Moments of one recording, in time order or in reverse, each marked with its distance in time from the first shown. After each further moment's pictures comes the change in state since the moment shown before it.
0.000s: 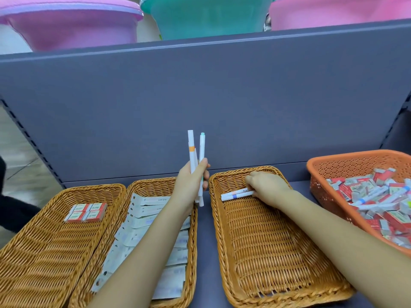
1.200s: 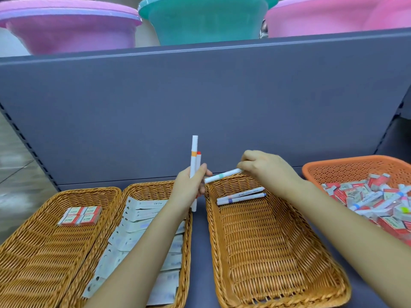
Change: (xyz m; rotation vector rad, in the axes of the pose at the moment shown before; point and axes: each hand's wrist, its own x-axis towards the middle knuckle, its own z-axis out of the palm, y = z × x) left_hand 0.005 -0.004 0.003 0.165 -0.016 0.033; right_hand -0.021 0.002 -0.059 -0.020 0.425 -0.189
